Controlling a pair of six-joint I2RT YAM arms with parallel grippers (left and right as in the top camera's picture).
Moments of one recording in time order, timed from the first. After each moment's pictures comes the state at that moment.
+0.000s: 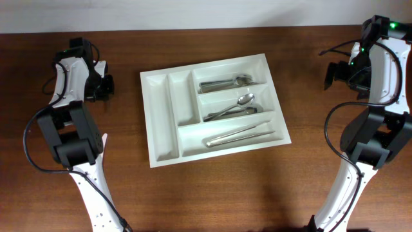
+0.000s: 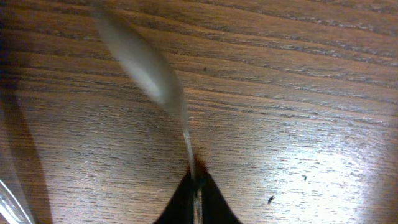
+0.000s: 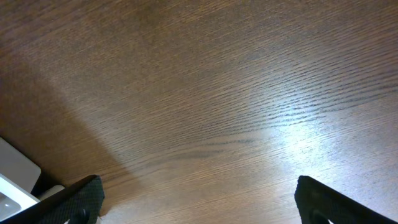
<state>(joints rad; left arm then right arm) 0.21 2.48 2.12 -1.13 0.03 0.09 -0.32 2.37 2.36 -1.58 0.02 0.07</state>
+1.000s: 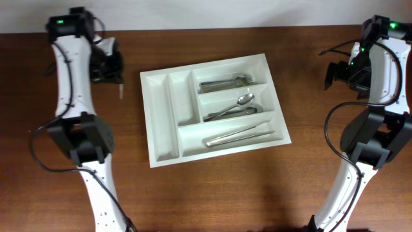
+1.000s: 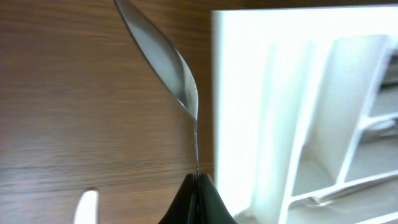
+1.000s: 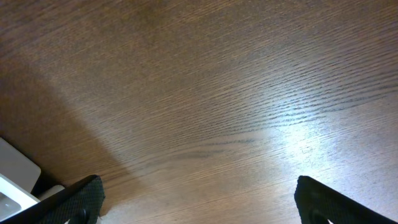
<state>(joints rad) 0.09 2.49 2.64 -1.68 0.26 -0.01 -0.32 2.37 2.36 -1.58 0.02 0.07</state>
